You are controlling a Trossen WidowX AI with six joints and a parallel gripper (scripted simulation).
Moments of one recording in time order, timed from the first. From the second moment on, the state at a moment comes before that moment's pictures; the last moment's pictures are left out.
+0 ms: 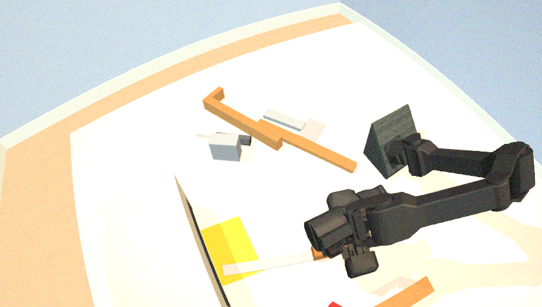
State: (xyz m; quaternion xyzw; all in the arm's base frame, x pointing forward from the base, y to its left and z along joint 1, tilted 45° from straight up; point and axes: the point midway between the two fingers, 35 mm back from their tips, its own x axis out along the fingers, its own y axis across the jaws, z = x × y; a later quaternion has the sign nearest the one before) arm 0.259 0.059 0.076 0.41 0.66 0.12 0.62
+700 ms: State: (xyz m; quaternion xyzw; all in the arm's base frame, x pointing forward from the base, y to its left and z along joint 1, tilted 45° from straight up) arm 0.257 0.059 0.077 0.38 0.65 0.15 0.64
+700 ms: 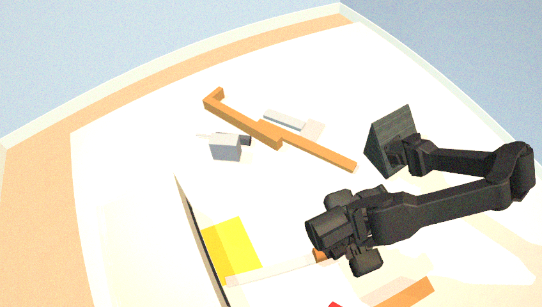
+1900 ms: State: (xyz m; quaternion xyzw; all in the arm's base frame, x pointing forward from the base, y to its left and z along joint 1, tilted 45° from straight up) arm 0.255 0.059 0.078 0.28 0.62 0.25 0.69
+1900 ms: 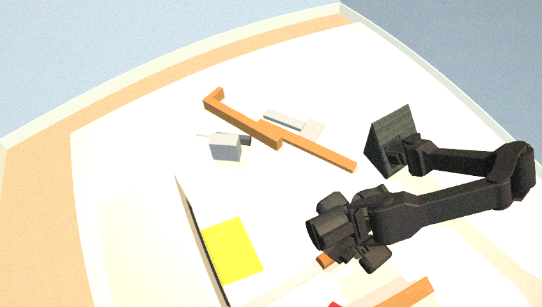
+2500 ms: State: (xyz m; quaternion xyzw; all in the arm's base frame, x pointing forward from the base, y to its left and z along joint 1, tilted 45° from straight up) arm 0.255 0.060 0.079 0.24 0.60 0.29 0.70
